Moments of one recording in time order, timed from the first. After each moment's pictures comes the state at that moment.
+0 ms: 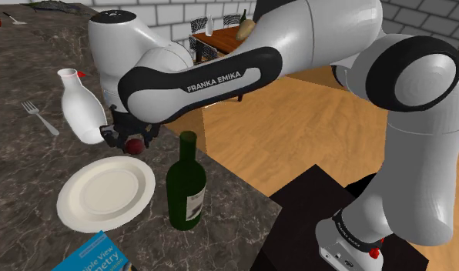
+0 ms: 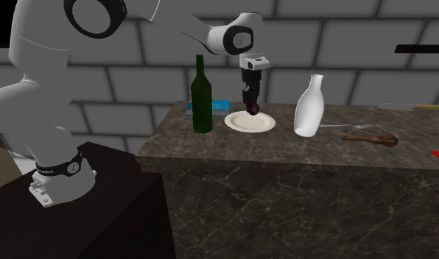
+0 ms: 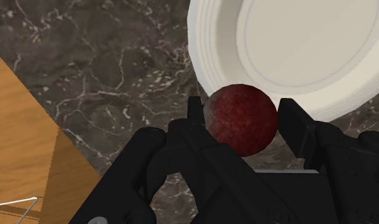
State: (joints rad) arm 0.39 0.55 0.45 -1.51 -0.31 2.06 1.00
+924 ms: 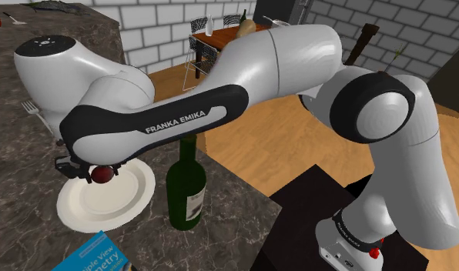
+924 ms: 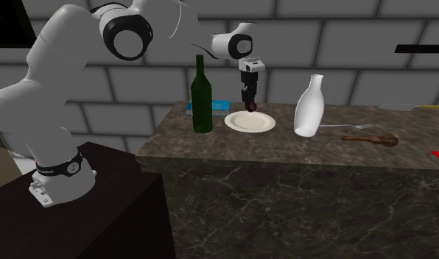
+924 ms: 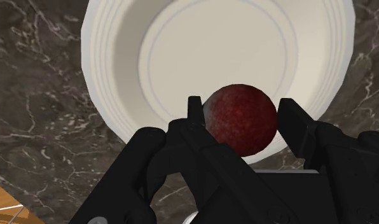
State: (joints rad) arm 0.58 0.75 0.44 -1.24 -0.38 1.99 1.13
